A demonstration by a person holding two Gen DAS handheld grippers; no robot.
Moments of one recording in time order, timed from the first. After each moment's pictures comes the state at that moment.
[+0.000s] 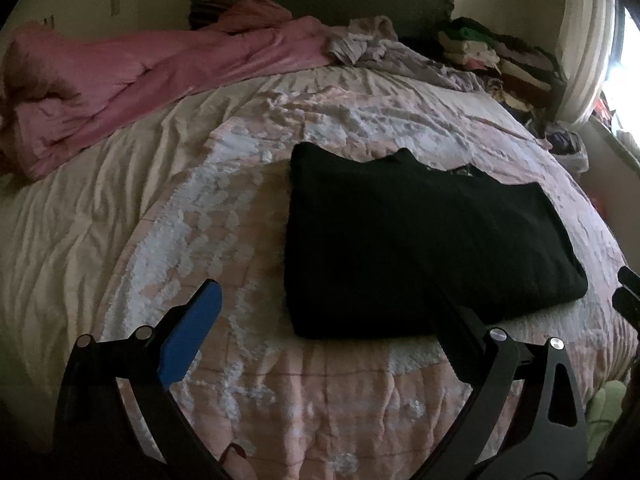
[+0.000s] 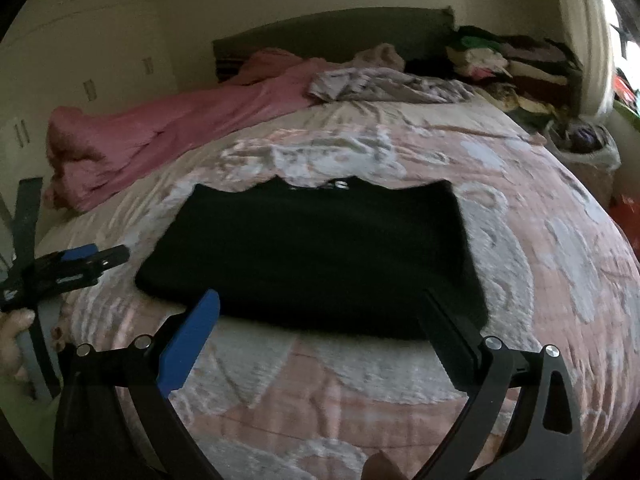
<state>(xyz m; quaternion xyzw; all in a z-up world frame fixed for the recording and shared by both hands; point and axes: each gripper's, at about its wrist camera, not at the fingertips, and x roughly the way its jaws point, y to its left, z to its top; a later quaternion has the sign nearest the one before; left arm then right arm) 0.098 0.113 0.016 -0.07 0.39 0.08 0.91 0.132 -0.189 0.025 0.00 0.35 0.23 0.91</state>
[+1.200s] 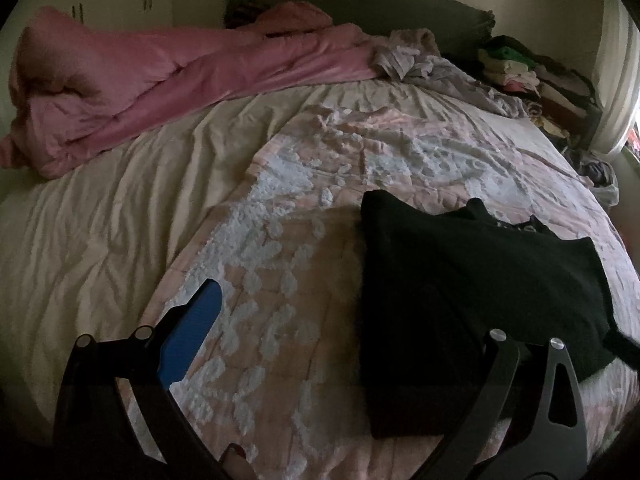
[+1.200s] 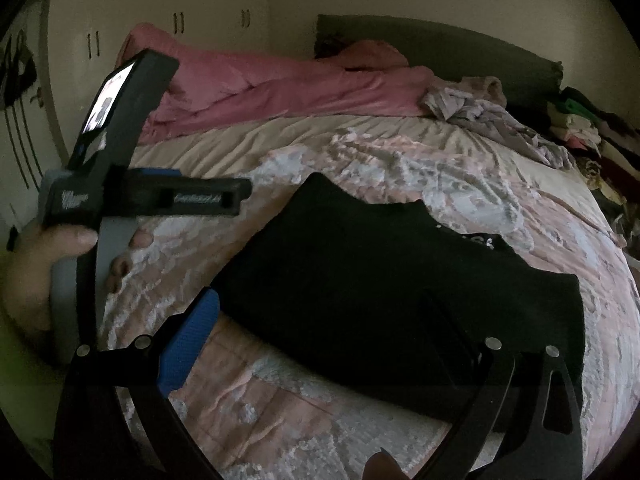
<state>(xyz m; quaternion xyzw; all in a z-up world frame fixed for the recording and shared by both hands) 0.155 0.179 0.016 -0.08 0.38 0.13 0.91 0.147 -0.029 0.011 -0.14 0.32 0.34 0.87</state>
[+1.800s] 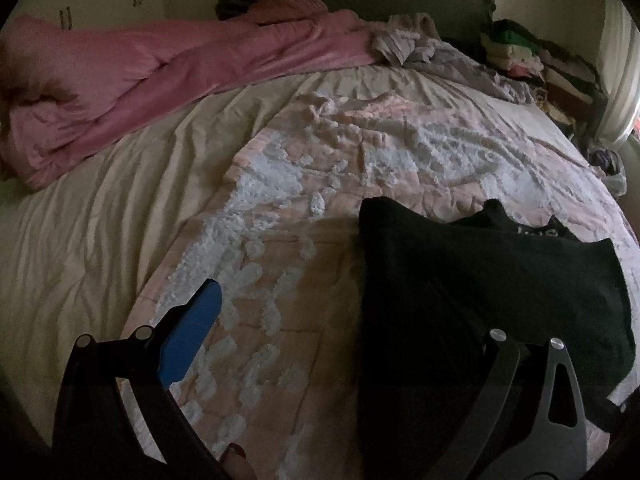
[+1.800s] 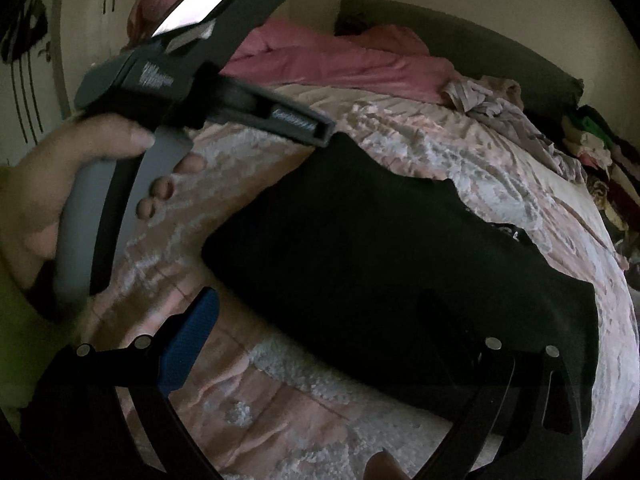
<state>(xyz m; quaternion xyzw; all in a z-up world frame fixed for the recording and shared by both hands) 0.202 0.179 -0.005 -0.07 0.41 0.13 0.90 0.144 -0.001 -0.037 -0.21 0.34 0.34 0.85</state>
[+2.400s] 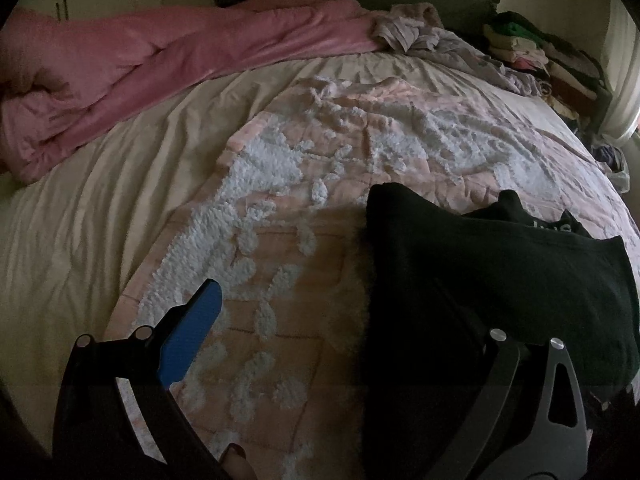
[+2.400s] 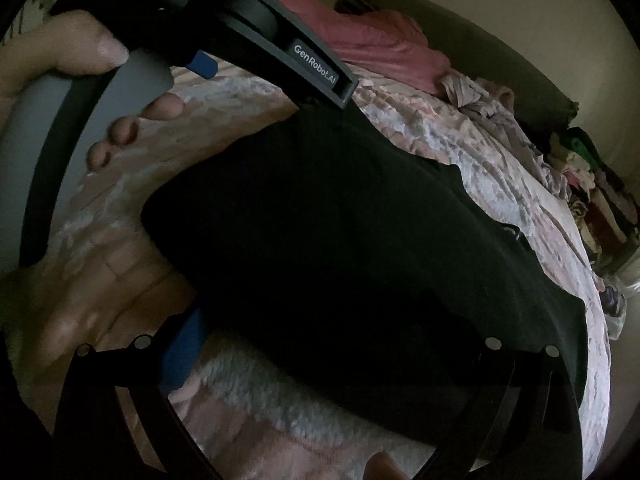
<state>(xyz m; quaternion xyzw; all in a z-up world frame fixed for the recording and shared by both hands) 0.214 0.186 -0.023 -0.07 0.42 0.13 0.89 0.169 0.029 -0.082 -0.29 0.33 0.29 0.85</state>
